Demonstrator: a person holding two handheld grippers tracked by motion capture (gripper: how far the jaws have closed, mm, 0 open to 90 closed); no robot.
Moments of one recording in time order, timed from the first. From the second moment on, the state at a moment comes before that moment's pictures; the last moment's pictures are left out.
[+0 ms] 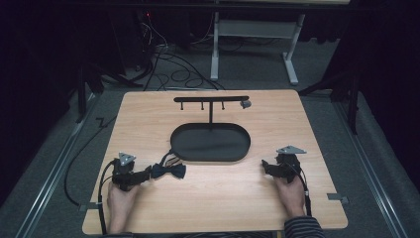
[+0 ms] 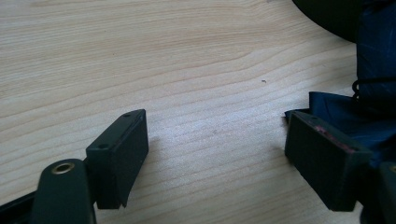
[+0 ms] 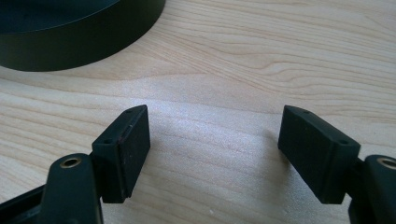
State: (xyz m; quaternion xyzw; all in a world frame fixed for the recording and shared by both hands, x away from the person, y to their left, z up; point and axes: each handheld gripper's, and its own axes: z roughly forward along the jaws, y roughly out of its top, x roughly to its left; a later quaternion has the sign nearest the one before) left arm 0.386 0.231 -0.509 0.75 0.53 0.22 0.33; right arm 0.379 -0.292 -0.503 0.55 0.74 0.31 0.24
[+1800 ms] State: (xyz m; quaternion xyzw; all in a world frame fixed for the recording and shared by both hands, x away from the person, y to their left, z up) left arm 0.415 0.171 -0.469 0.80 0.43 0.18 0.37; right arm 0.379 -0.292 -0.502 0.55 0.74 0.31 0.24
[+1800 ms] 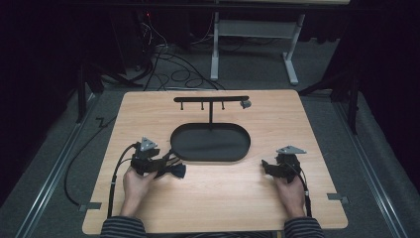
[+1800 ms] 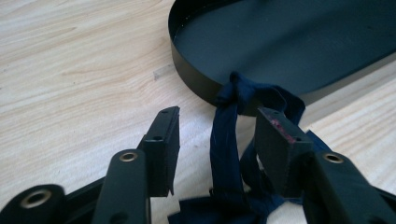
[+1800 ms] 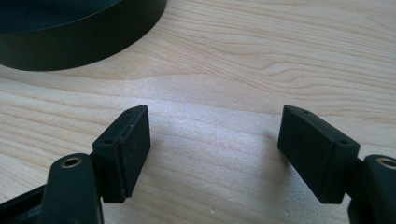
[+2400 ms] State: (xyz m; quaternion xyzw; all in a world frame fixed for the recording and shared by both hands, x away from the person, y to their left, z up) left arm 0.421 0.167 -0.478 0.82 0.43 0.17 0.34; right arm 0.379 -0.292 -0.502 0.55 0.74 0.31 0.24
